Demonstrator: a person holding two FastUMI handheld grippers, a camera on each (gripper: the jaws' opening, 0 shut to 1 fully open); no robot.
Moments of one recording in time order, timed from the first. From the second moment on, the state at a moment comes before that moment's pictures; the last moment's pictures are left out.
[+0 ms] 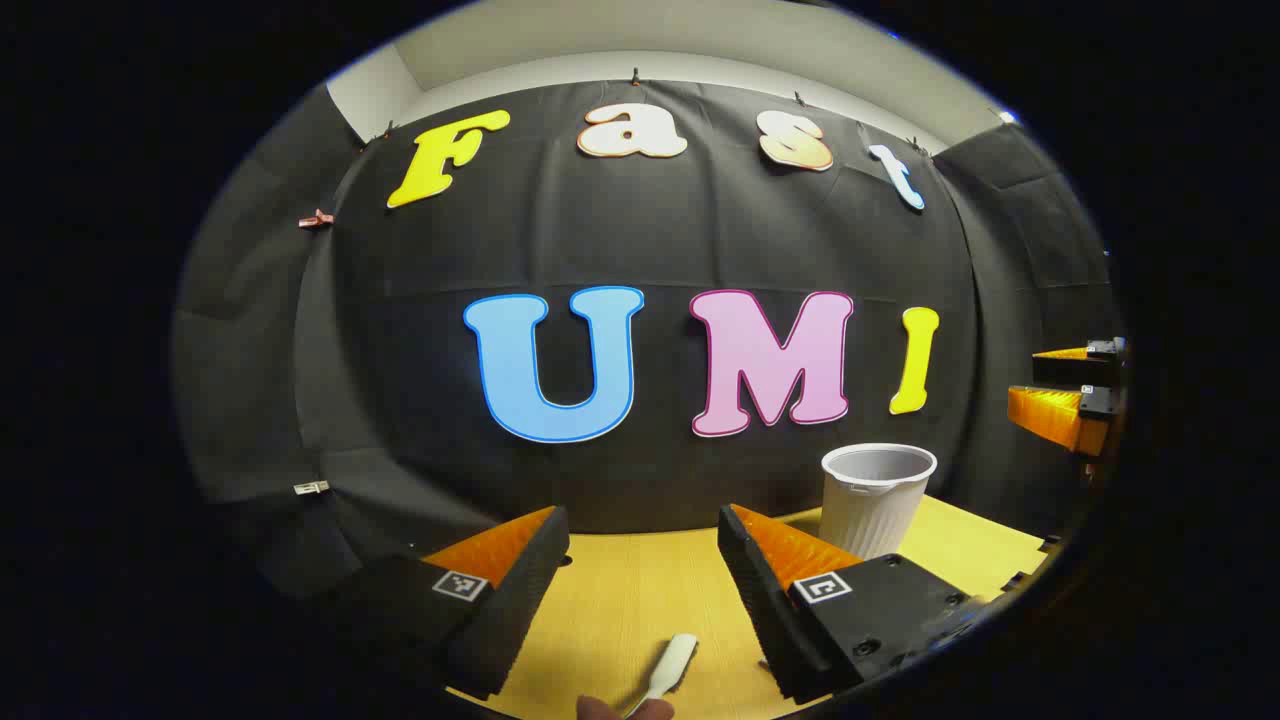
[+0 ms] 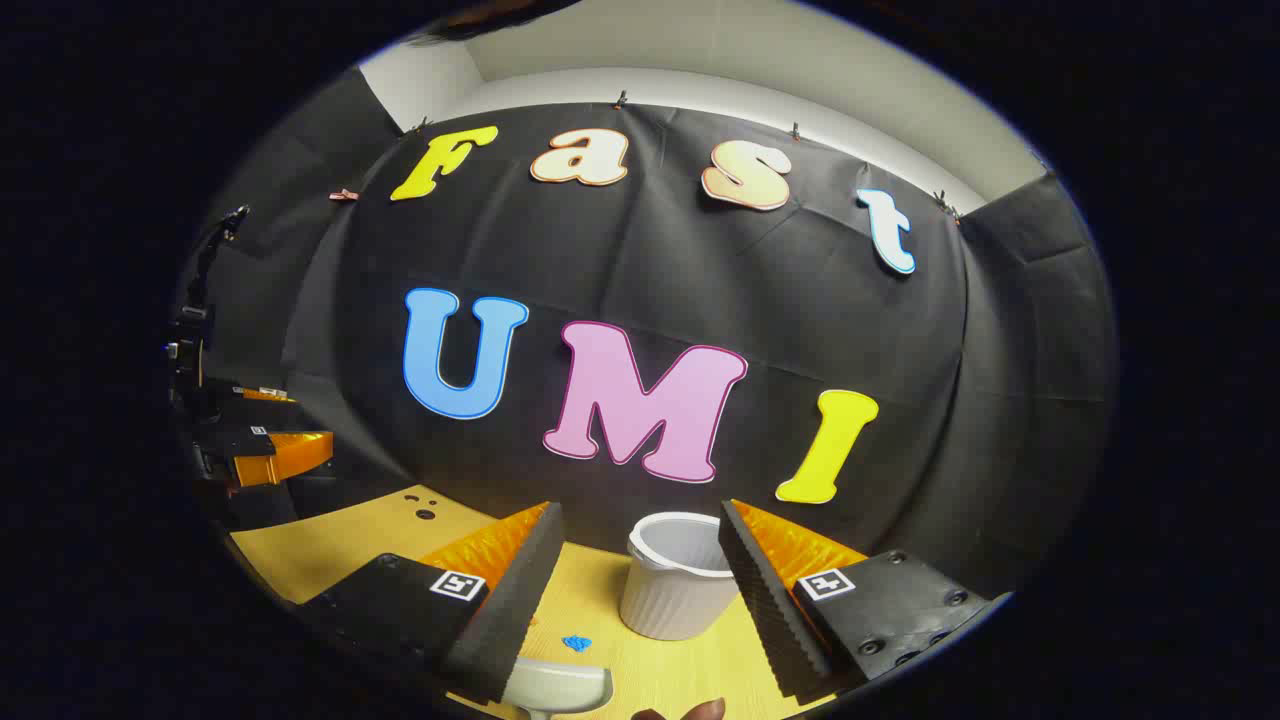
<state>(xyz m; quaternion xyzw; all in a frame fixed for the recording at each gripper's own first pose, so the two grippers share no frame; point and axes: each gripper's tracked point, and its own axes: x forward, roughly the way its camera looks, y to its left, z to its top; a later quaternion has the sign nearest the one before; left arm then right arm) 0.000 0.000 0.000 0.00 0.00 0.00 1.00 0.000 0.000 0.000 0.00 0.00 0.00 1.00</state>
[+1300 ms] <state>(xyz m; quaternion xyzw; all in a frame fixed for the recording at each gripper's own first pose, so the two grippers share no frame) -0.017 0.020 -0.064 0.00 0.05 -0.01 1.00 -0.088 0.085 -0.233 0.02 0.37 0.14 0.92</state>
